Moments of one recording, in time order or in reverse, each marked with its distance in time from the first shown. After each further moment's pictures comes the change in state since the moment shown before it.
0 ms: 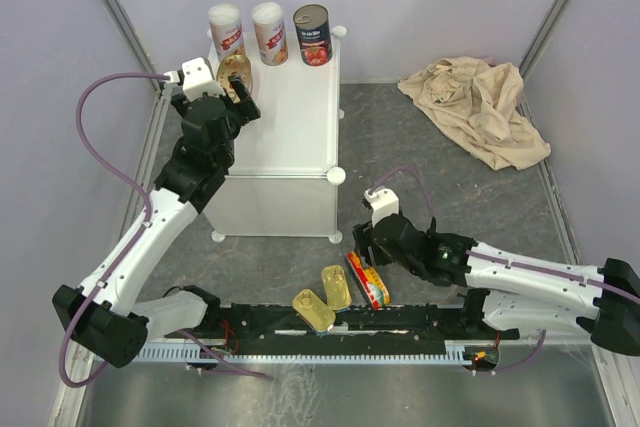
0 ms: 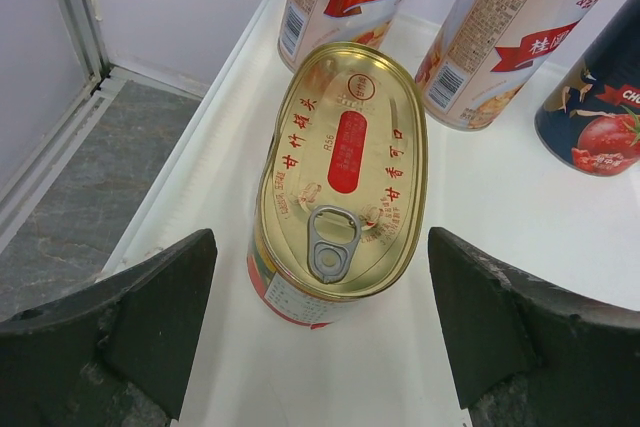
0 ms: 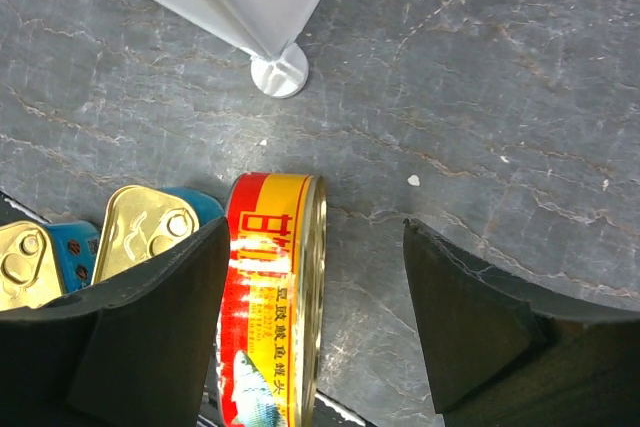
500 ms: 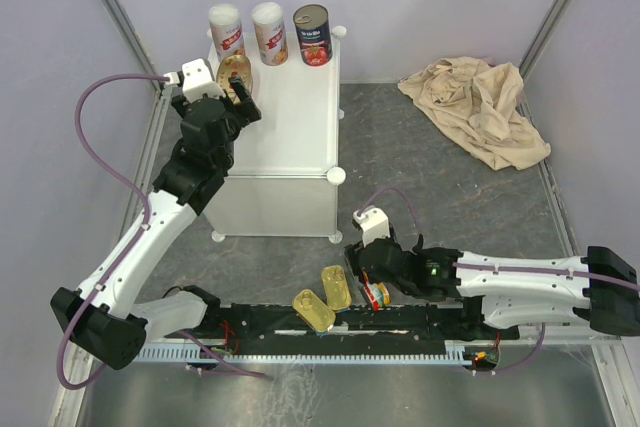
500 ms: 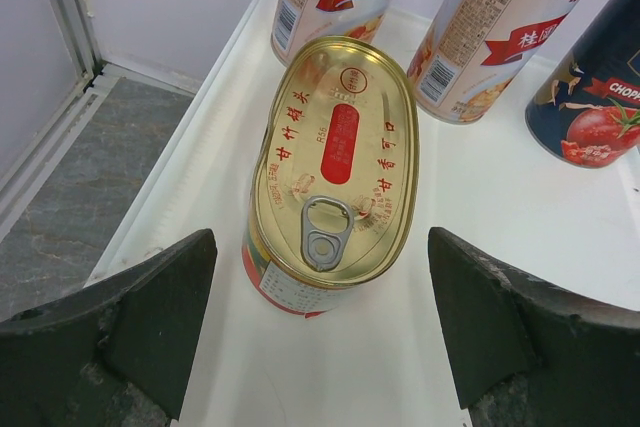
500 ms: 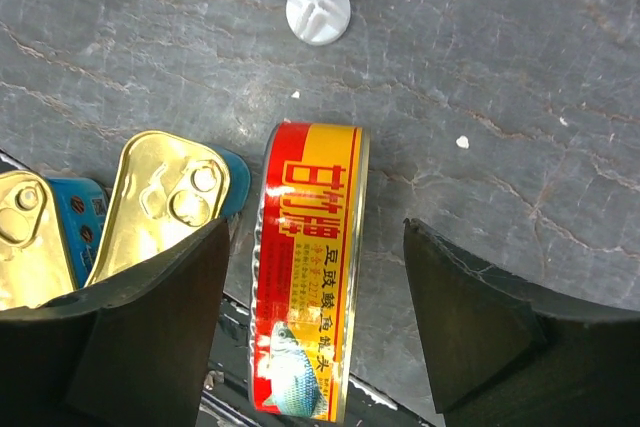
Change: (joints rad) left arm -0.010 -0.014 0.000 -0.017 0.007 -0.006; right arm 0.195 0.065 -0.019 0.000 0.120 0.101
